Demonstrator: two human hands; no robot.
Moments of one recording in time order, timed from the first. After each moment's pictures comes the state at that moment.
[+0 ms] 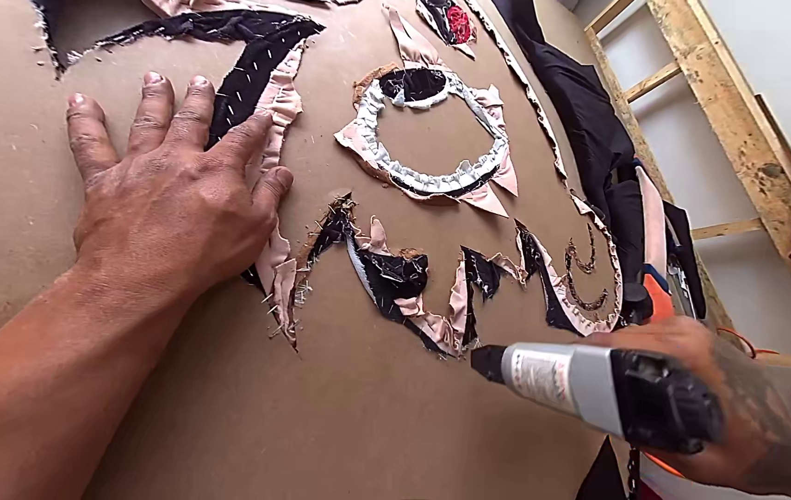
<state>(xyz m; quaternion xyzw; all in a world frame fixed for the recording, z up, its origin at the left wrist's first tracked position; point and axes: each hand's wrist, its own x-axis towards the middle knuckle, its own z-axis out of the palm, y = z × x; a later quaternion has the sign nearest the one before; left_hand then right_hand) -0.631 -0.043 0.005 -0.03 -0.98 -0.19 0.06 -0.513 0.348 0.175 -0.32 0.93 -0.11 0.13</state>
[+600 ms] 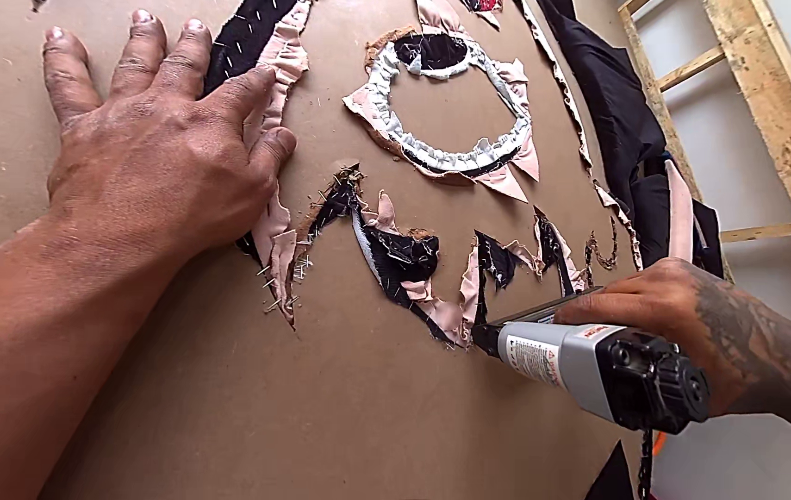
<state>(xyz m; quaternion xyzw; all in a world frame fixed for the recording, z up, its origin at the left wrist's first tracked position) -0.637 -0.047 -0.005 -0.02 -0.98 -0.20 0.05 -0.571 0.349 0.158 -0.47 0.87 -0.02 0.16</state>
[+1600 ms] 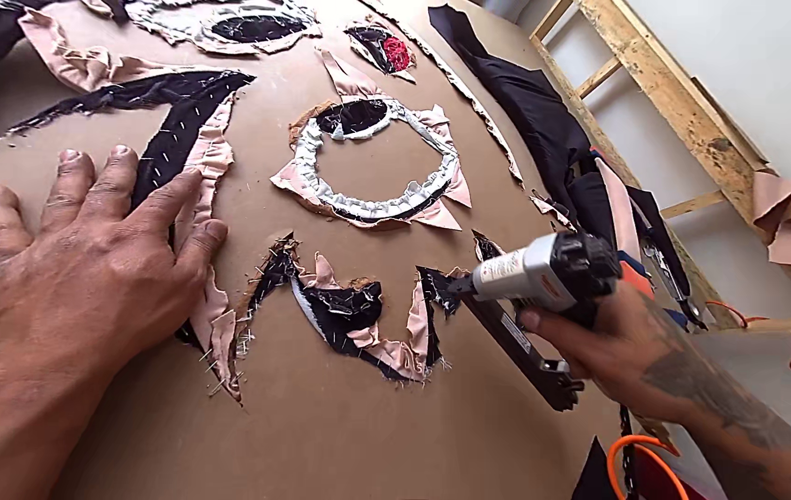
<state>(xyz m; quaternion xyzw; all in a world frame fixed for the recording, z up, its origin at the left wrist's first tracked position) -0.642 -0.052 -0.027 -0.02 -0.98 -0.19 0.08 -0.522 0.356 0.158 0.07 0.95 -0.27 0.13</state>
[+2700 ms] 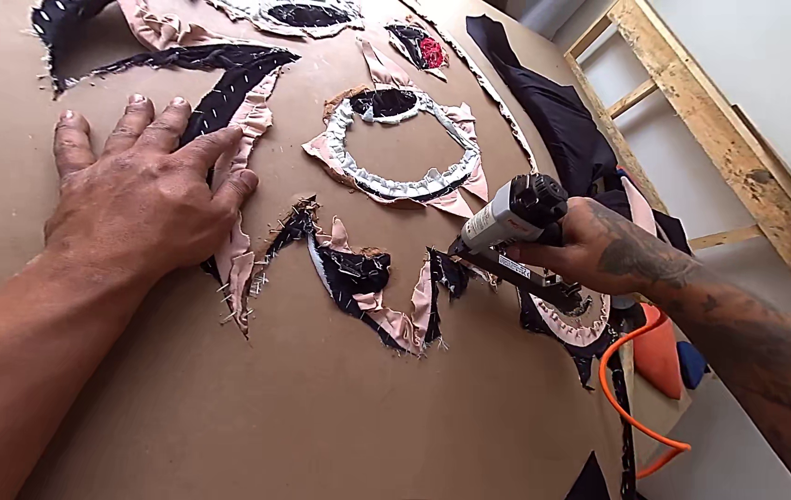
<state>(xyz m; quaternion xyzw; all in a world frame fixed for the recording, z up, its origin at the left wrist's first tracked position) -0.632 -0.039 0.001 -0.01 -0.98 -0.16 0.07 -0.620 0.380 0.160 -0.16 0.97 -0.07 0.18</state>
